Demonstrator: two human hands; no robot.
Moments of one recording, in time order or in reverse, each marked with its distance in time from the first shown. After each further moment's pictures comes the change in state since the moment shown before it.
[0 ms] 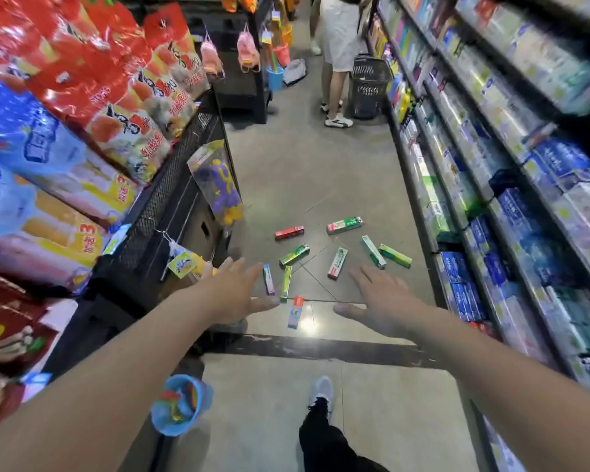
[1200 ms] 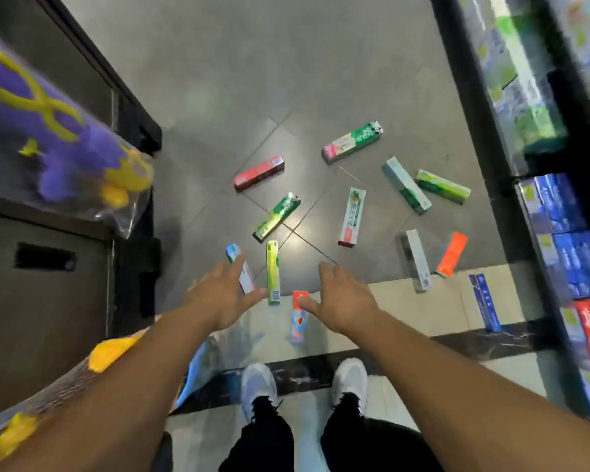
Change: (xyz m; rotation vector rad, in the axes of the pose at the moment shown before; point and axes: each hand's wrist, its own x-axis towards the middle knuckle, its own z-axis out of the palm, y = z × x) left_hand 0.633 -0.130 0.229 -0.281 -0.302 -0.024; right_hand 0.597 0.058 0.256 0.319 -0.203 0.307
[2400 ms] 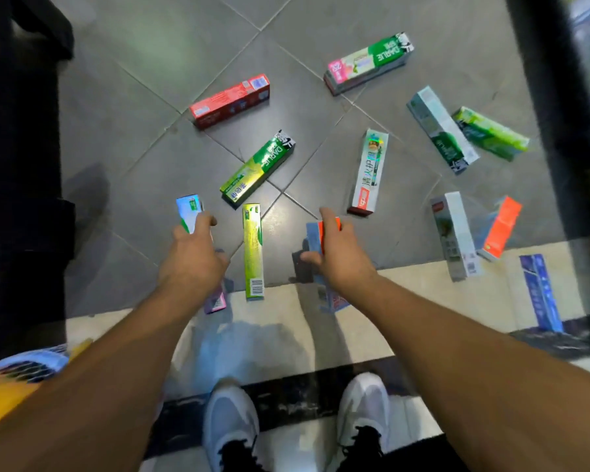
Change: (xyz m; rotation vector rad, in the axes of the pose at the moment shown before) left_hand 0.225 -0.048 0.158 -0.288 0.353 -0.178; right_hand 0.205 0.058 0.154 0.326 0.141 0.091
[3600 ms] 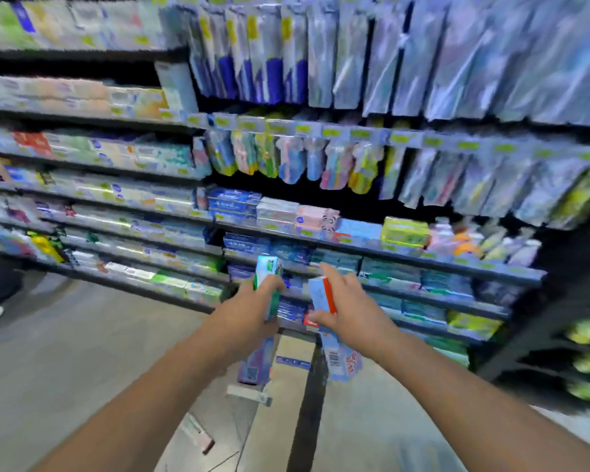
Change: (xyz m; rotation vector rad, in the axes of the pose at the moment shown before) left_hand -0.678 0.512 -0.455 0.534 -0.271 1.603; right_hand -0.769 -0.008 -0.549 0.454 0.866 0.461
